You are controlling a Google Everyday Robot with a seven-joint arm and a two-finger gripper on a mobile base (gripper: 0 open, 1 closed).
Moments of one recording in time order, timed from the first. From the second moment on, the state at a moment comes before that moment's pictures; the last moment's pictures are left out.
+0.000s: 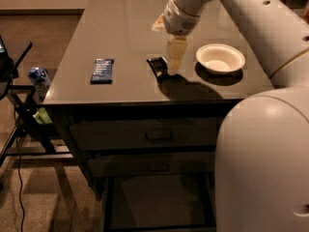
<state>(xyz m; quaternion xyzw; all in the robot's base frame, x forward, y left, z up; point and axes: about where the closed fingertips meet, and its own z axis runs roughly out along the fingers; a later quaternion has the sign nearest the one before) 0.689 -0.046 0.893 -0.78 0.59 0.05 0.21</state>
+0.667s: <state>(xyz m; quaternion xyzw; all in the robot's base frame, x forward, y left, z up) 0.696 -0.034 0.870 -0.78 0.58 0.07 0.21</state>
